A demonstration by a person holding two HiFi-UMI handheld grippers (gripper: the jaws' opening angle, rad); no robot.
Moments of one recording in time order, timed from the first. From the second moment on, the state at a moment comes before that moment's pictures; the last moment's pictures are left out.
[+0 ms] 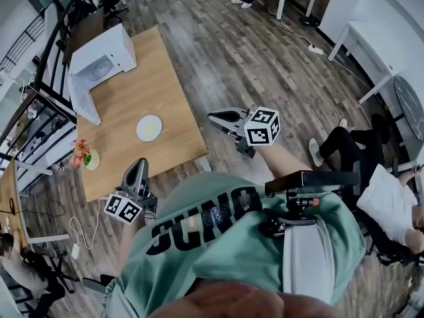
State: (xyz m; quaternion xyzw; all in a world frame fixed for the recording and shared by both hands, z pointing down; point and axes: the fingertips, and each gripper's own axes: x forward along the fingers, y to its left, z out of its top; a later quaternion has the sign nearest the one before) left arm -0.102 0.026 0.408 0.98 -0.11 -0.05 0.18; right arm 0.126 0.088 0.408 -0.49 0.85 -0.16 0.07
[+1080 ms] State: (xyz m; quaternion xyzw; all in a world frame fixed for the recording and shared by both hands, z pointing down) left arm -0.153 0.016 0.421 0.97 -0.12 -0.07 0.20; right arm 0.079 0.083 0.413 -0.50 0.85 -0.17 0.05
